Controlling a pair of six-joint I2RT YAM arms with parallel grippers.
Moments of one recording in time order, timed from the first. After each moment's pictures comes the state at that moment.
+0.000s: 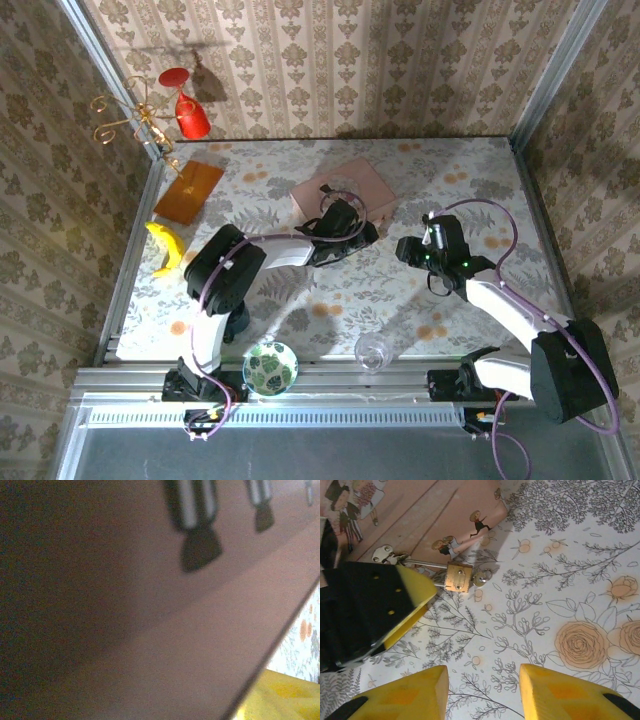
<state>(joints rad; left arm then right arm) -0.83 2.06 1.25 0.09 0.10 -1.05 0.28 1.19 0.61 -0.17 -0.09 0.53</state>
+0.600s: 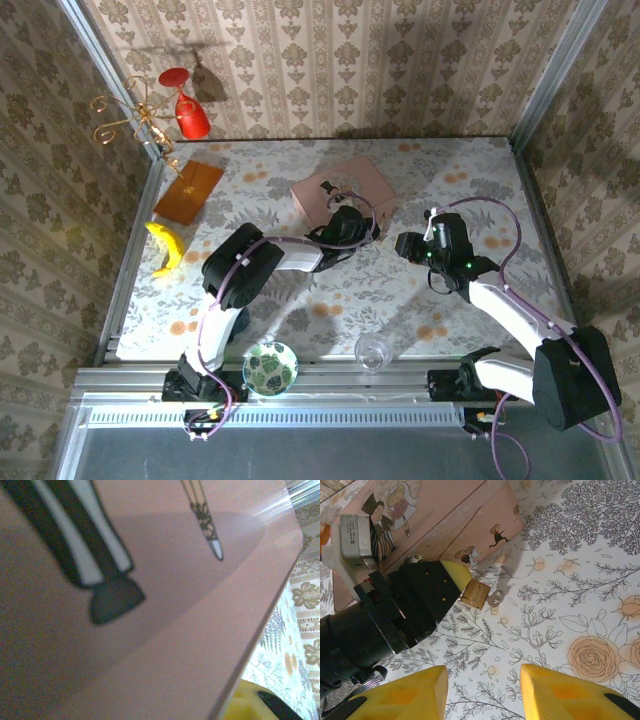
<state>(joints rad) -0.86 2.16 1.25 0.41 -0.02 -1.00 0.27 1.15 0.61 -0.14 -0.11 0.53</state>
